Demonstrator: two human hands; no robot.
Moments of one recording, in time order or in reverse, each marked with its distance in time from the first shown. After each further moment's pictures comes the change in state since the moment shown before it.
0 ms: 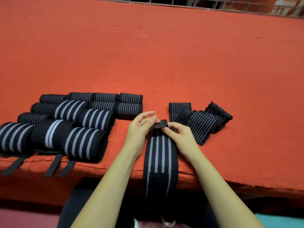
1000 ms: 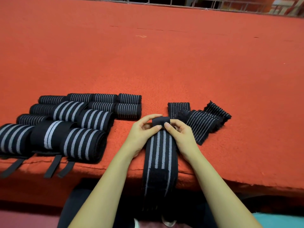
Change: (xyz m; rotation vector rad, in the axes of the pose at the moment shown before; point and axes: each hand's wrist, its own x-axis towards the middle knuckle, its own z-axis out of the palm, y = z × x) left_hand -0.004 0.004 -0.005 0.217 -0.206 -0.011; right_hand -0.001 -0.003 0.000 0.050 0.082 -0.016
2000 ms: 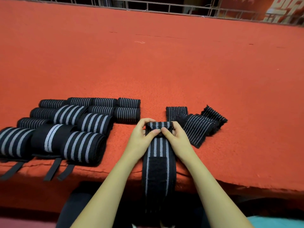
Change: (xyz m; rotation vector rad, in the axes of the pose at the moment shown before) left_hand -0.005 -0.008 0.005 0.198 0.112 0.076; right_hand 0.000 0.003 0.002 -0.152 0.004 0.023
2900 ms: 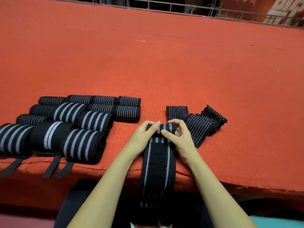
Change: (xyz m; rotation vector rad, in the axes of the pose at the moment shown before) left_hand 0.009 -0.001 -0.001 0.054 -0.086 -0.105; right_hand -0.007 -0.006 -0.006 0.244 -0.014 -0.012
